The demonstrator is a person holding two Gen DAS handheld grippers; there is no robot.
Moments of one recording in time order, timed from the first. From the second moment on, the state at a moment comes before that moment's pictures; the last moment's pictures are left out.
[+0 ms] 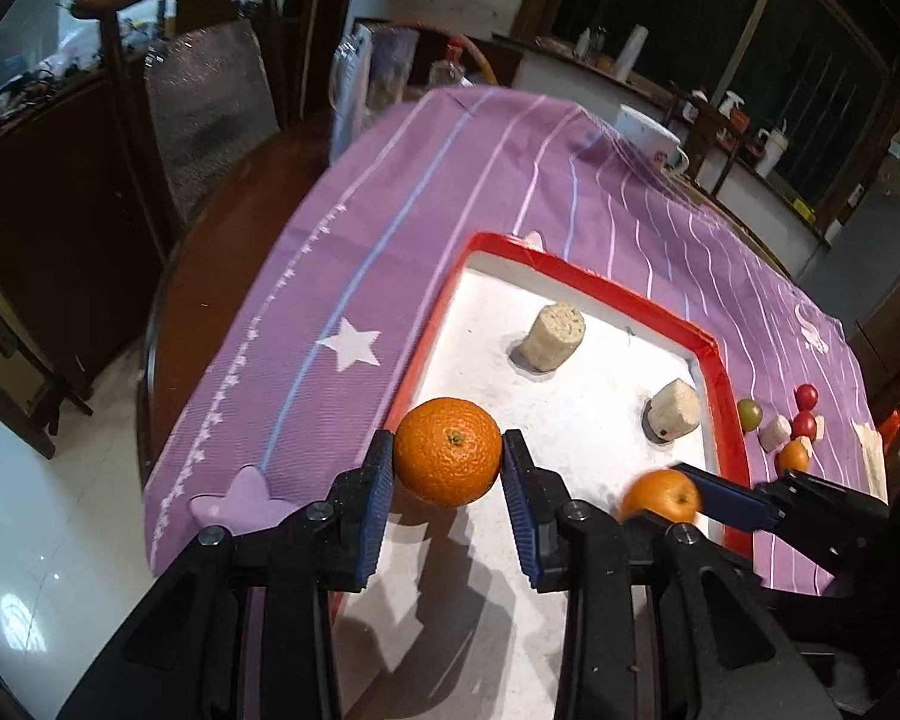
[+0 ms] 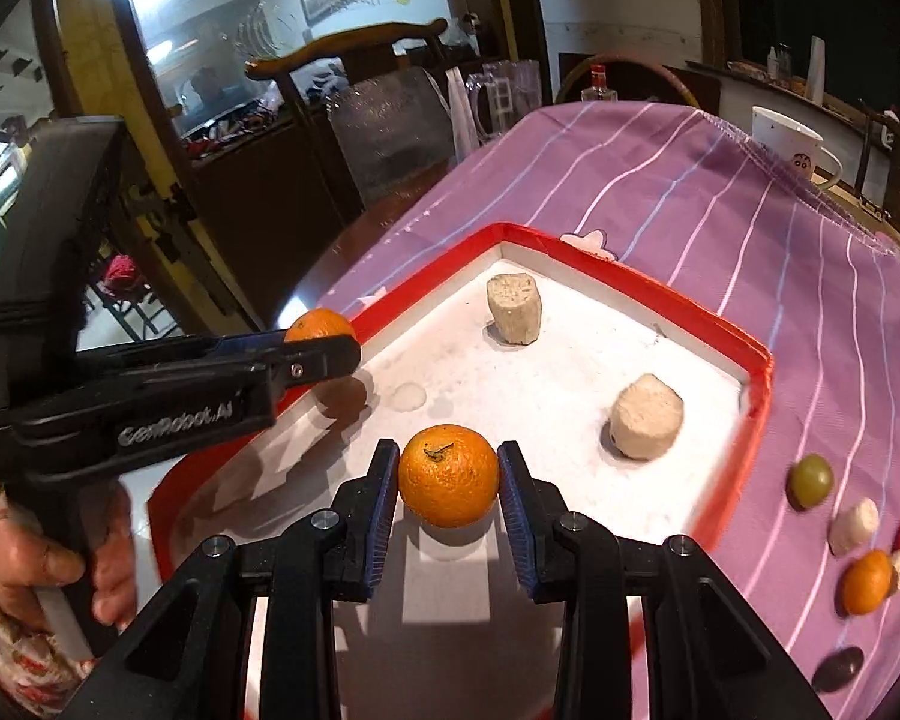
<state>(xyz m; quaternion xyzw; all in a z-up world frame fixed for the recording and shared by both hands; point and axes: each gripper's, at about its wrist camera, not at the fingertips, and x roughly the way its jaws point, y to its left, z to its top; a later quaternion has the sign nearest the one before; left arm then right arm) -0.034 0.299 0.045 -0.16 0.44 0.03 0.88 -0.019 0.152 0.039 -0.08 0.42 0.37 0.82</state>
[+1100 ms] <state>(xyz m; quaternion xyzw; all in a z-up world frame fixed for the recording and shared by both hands) -0.126 0.270 0.088 -0.22 0.33 0.08 0.91 -0.042 0.065 0.060 0.05 0.41 0.29 0.86</state>
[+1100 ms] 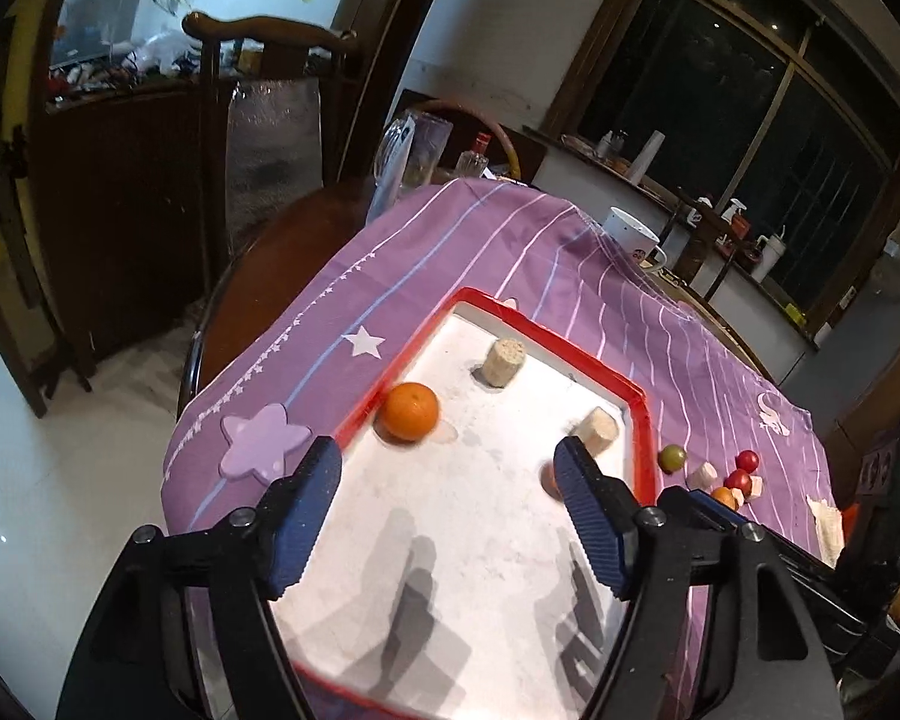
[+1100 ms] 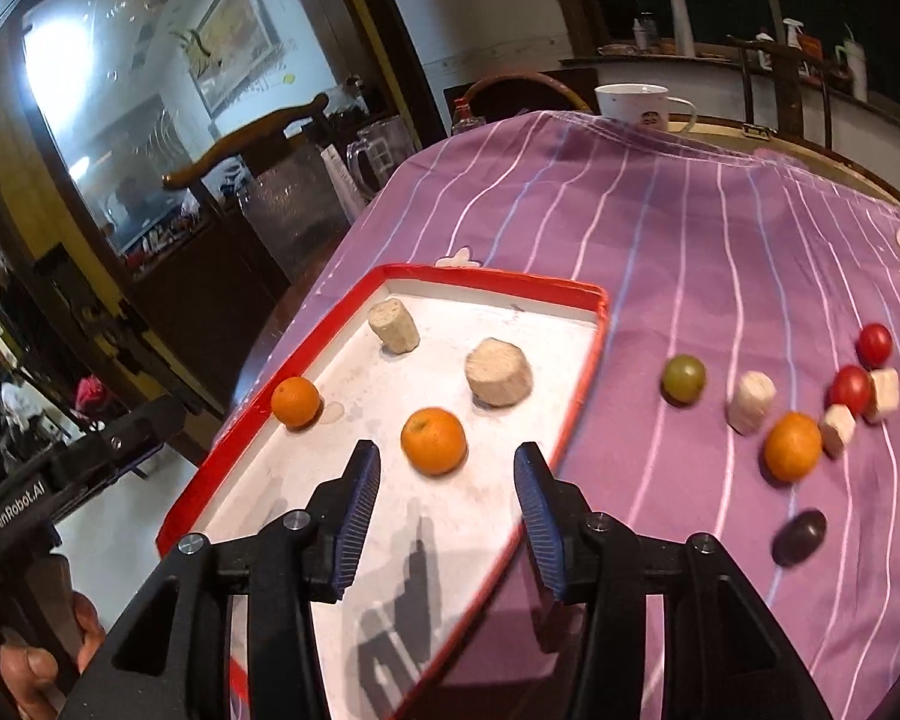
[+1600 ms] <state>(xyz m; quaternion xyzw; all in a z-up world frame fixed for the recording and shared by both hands) -0.119 0.146 0.116 -0.15 0.34 0.05 0.93 -0.059 -0.071 0.066 0.12 0.38 0.25 0.88</state>
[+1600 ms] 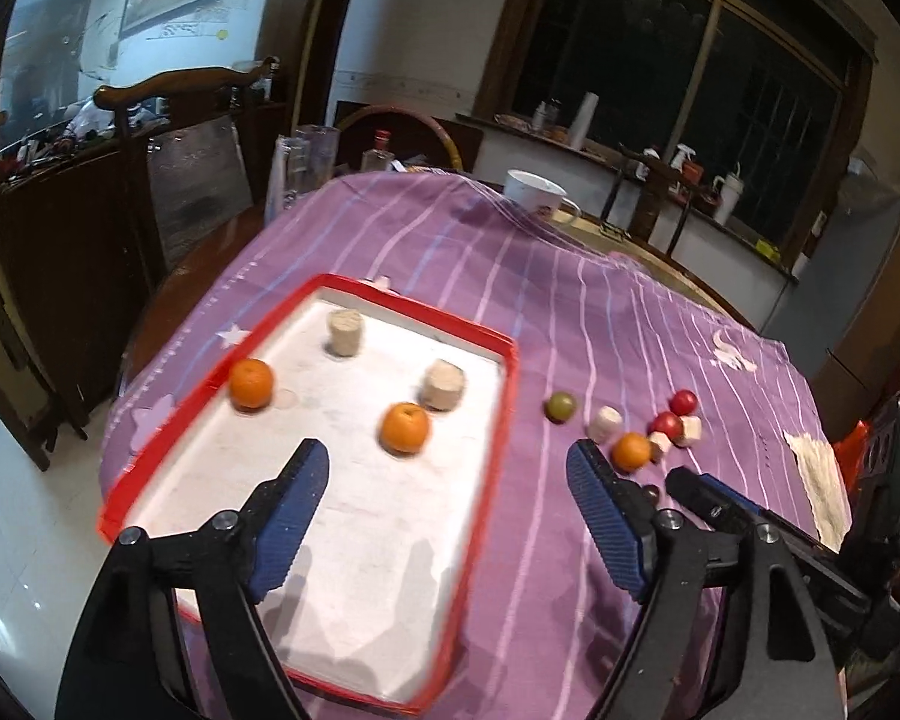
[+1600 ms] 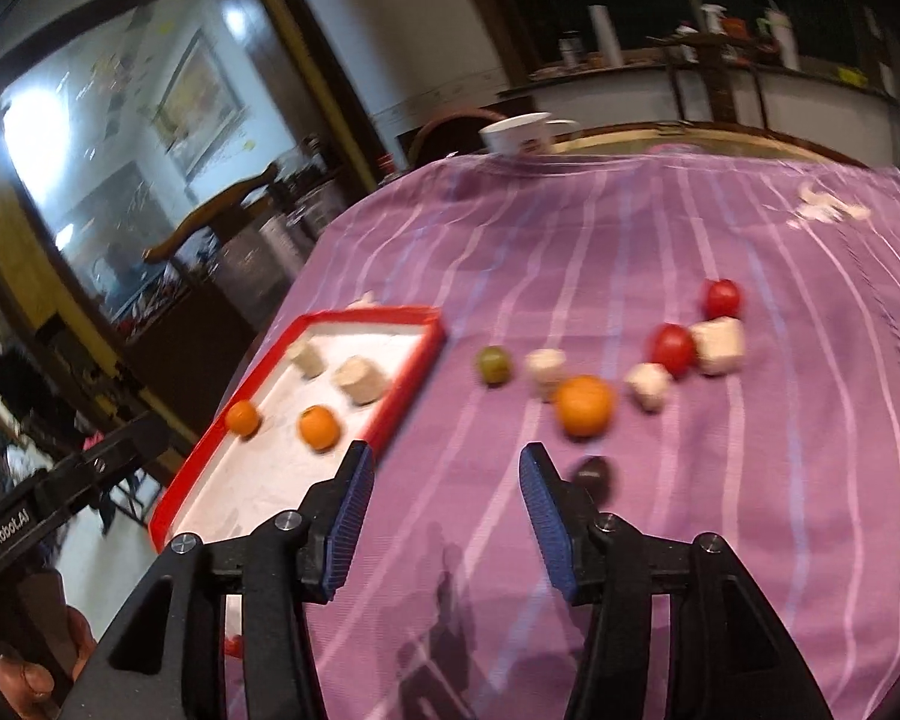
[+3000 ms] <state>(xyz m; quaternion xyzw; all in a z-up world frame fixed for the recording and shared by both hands) 0.005 0.023 0.042 -0.06 0.44 -0.13 0.89 0.072 -0.144 0.019 0.04 0.43 0.16 0.89</state>
